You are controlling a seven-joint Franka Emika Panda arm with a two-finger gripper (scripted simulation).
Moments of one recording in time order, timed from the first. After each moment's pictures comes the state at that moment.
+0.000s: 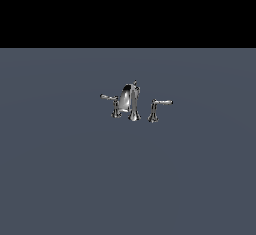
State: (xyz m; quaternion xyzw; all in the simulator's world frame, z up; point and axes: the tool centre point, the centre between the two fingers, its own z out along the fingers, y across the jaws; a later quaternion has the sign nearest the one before) arm -0.253 0.010 0.501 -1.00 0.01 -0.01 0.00
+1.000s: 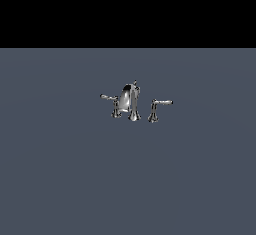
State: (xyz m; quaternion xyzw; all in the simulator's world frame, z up) arm -0.232 0.045 0.465 -1.00 0.09 -0.01 0.00
